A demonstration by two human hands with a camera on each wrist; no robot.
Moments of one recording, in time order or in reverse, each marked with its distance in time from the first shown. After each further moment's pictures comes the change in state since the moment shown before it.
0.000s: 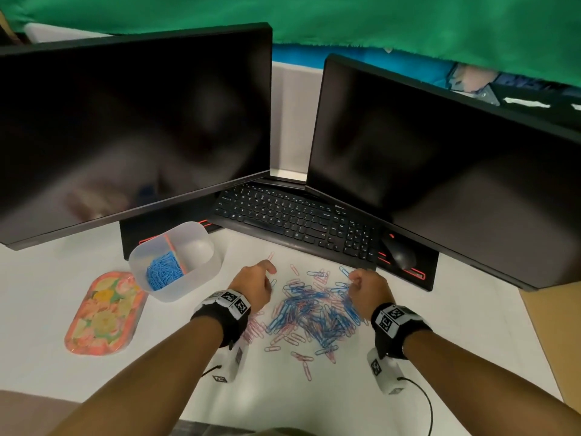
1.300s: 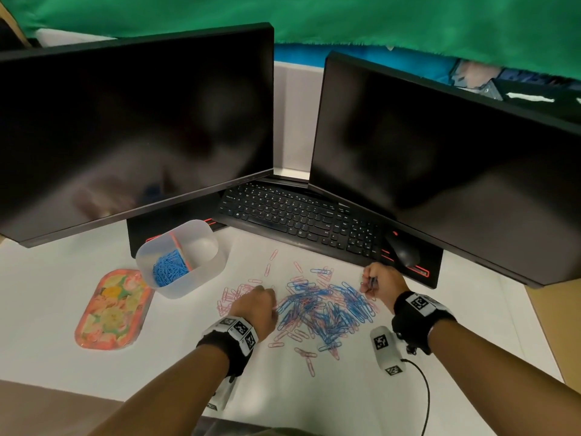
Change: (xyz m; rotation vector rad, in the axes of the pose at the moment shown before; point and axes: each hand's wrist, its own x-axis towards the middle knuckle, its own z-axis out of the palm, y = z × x) left_hand -0.039 -0.005 0.029 0.365 -0.044 0.028; right_hand 0.014 0.007 -0.021 0.844 -0.150 0.368
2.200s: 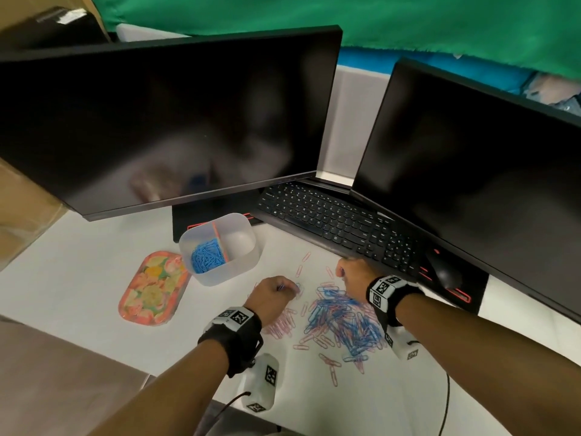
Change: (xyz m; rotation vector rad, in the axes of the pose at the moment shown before) left_hand -0.015 -0.020 -0.030 -1.021 0.029 -0.265; right_hand 0.025 -0.025 0.100 -1.323 -0.289 -0.478
